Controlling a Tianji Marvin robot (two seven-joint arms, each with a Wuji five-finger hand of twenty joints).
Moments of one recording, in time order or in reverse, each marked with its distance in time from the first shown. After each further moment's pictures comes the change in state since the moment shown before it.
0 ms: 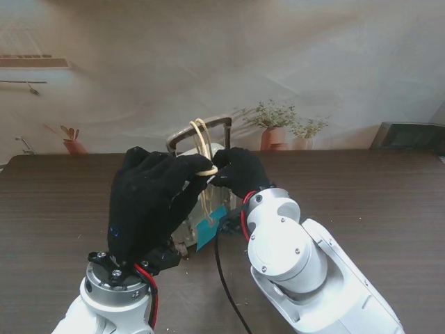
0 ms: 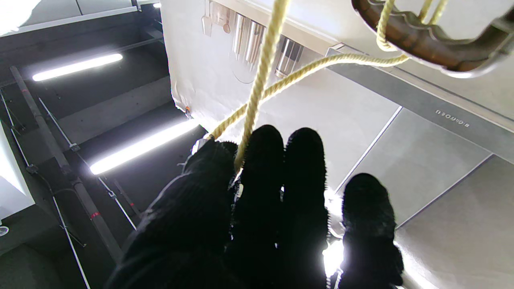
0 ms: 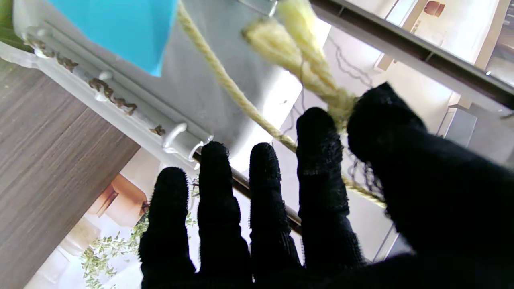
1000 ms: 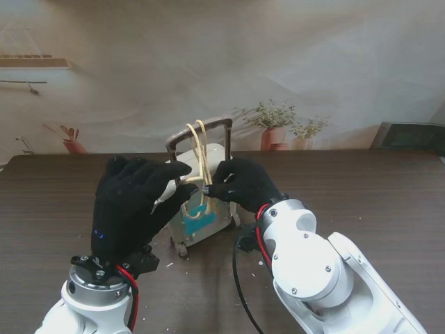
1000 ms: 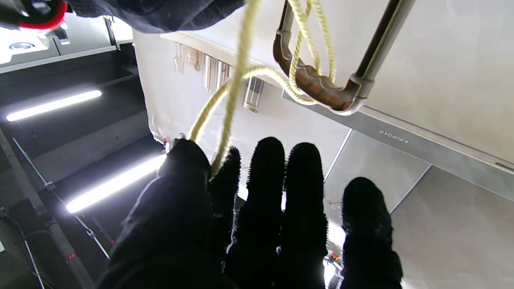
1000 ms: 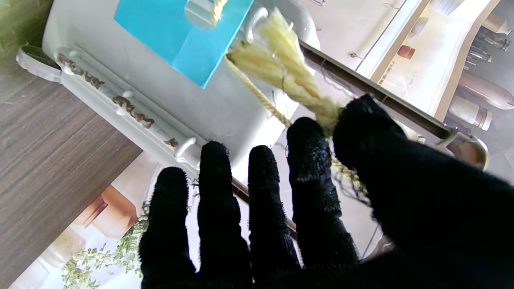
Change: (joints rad) left arm 0.124 0.003 -0.152 -0.002 -0.006 -0.031 -0.054; right arm -0.093 0.084 0.061 -0.109 -0.039 -0.071 0.152; left_hand -0.086 0.053 -0.130 0.019 -0.026 -0.002 -0.132 -0.041 -0.161 0.034 -0.048 -0.027 -0.173 0.019 -0.077 0.012 -0.129 0.000 -0.039 0.000; right_hand 0.038 0.058 -0.001 0.000 -0.058 0.080 0.039 0.073 -0.025 0.016 0.001 -0.018 0.000 0.000 0.002 0.000 -0.001 0.000 0.001 -0.008
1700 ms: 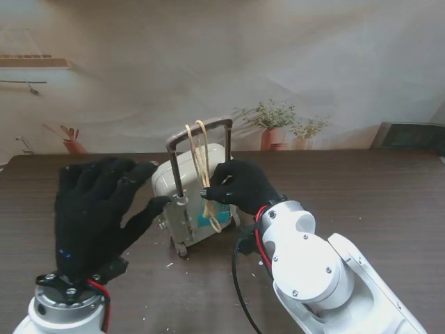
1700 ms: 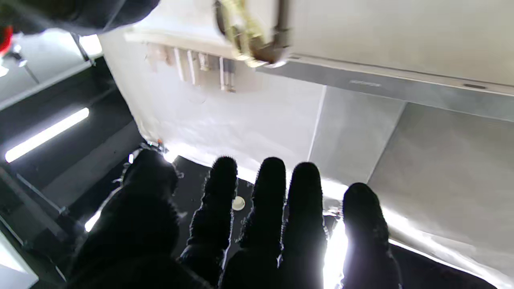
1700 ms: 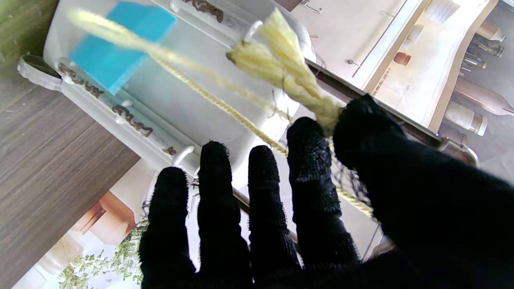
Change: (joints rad) left arm 0.130 0.003 -0.161 -0.001 0.141 -0.001 0.166; right arm -0.001 0.004 -0.006 -0.008 0.006 0.002 0.011; left_hand -0.212 0.049 0.060 0.011 -0.084 -0.003 -0.180 0.028 -0.213 0.044 -0.082 -0.026 -0.214 0.027 -0.070 0.018 -0.134 -0.005 -0.084 -0.005; right_hand 0.000 0.000 -0.001 0.000 0.000 0.000 0.000 0.000 0.000 0.000 0.000 -0.001 0.000 0.000 0.000 0.000 0.000 0.000 0.000 0.000
